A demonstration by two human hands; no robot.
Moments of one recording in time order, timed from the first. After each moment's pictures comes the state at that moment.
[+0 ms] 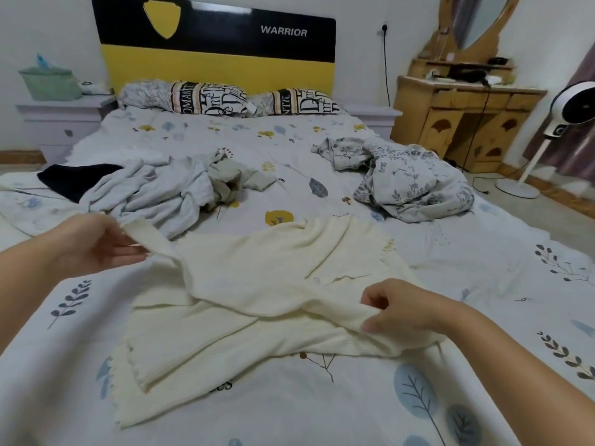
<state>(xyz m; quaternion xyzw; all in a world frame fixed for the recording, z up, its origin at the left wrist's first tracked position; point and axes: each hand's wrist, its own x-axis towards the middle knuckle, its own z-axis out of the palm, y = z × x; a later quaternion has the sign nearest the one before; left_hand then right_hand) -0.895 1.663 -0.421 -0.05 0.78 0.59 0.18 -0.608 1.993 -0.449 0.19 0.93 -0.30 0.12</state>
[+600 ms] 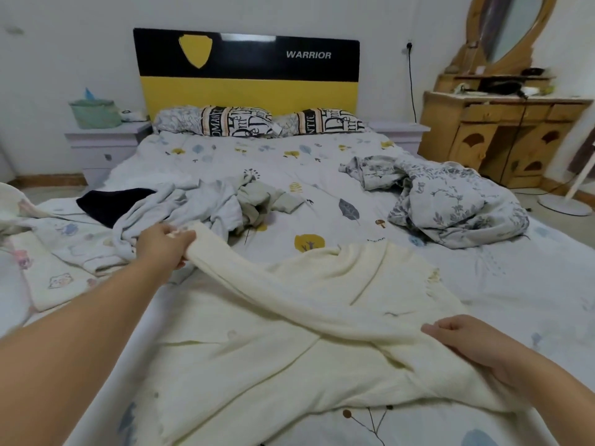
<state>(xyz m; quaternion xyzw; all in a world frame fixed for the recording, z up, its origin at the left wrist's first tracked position) -0.935 1.719 -0.448 0.00 0.81 0.58 -0.02 -0.622 2.041 -0.489 0.33 0.83 -0.44 0.06</state>
